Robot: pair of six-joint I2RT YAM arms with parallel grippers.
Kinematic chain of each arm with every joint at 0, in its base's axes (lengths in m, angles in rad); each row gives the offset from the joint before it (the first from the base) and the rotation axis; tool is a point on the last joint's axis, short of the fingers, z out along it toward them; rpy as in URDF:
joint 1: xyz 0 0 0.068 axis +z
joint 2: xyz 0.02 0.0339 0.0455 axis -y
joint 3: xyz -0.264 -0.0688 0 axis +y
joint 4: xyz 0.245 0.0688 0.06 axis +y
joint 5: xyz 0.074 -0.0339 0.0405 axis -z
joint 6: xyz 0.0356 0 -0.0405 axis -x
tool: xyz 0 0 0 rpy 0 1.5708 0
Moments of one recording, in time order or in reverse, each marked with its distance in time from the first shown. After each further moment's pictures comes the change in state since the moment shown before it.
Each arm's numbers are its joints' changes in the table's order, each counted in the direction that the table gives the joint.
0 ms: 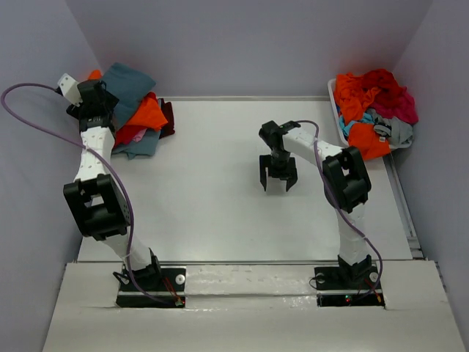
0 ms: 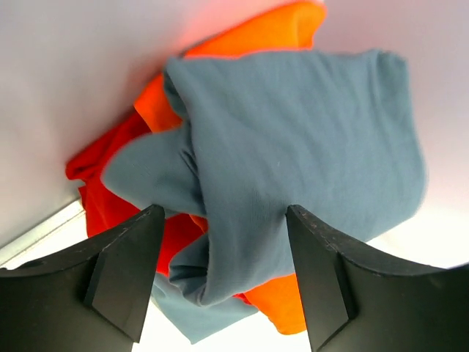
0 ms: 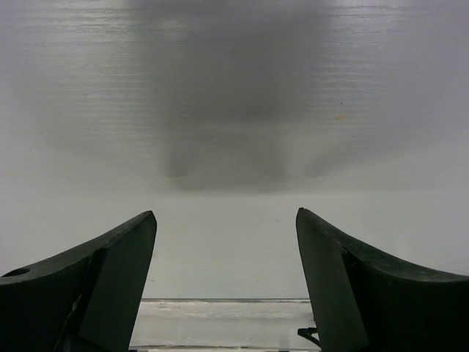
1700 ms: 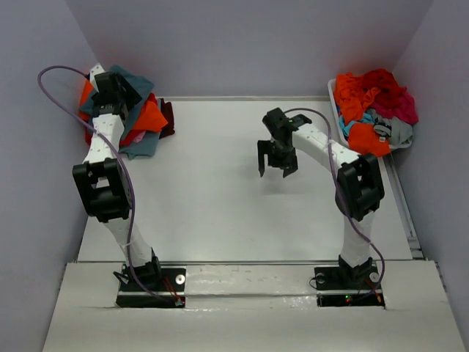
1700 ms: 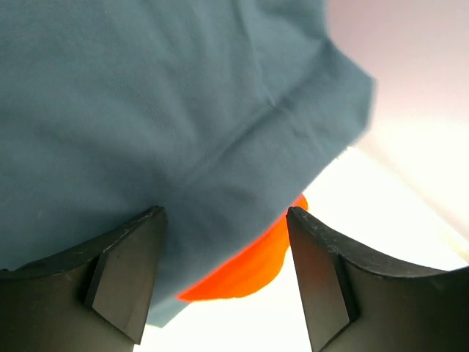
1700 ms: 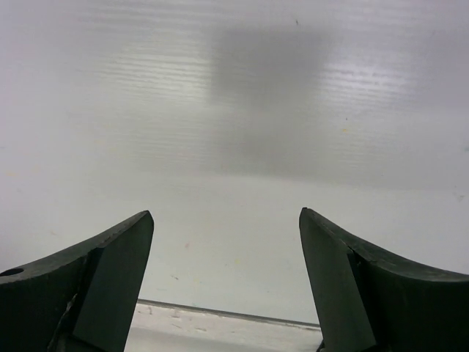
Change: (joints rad) left arm -0.077 -0.193 -0.193 0.101 0.243 -0.118; right arm 0.000 0.129 0.031 -0.099 -0.015 0.037
